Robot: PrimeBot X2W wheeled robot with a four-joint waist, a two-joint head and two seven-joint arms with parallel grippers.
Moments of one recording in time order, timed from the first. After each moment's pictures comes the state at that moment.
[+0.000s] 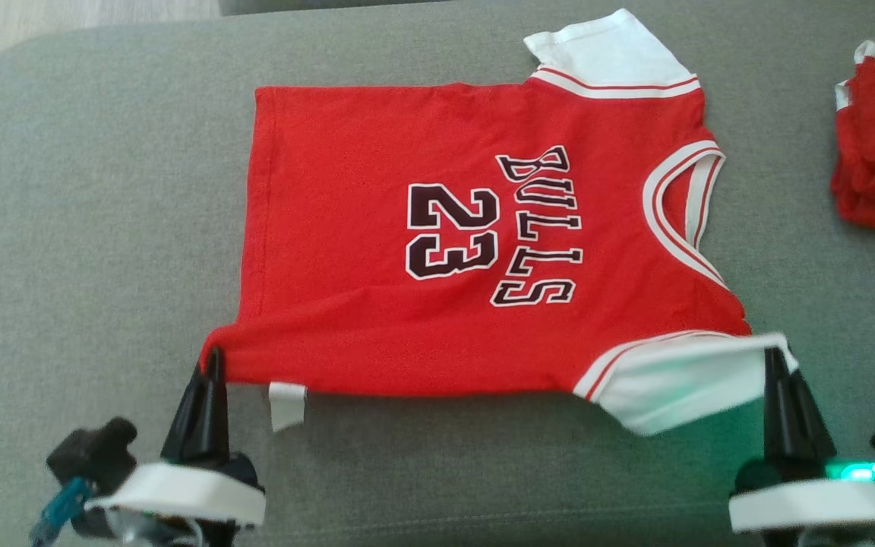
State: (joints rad) left arm 0.09 0.07 -0.12 0.10 -0.44 -0.07 -0.22; right arm 0.18 -0.04 -0.02 -0.01 0.34 0.12 -0.17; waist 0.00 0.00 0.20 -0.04
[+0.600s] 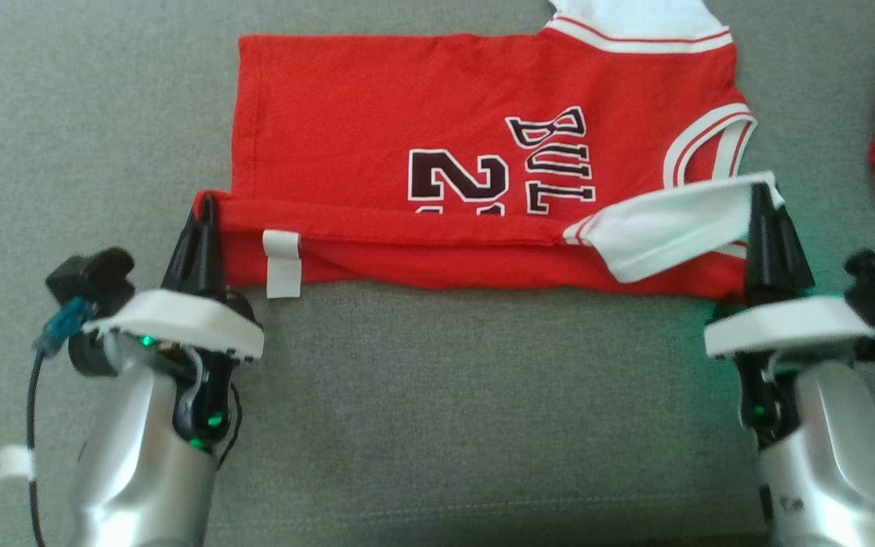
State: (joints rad) left arm -0.37 0.07 -0.12 0.45 -0.44 -0.08 -0.22; right arm -0.30 -0.04 -0.03 0.35 0.29 0.12 -0.21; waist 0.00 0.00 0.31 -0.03
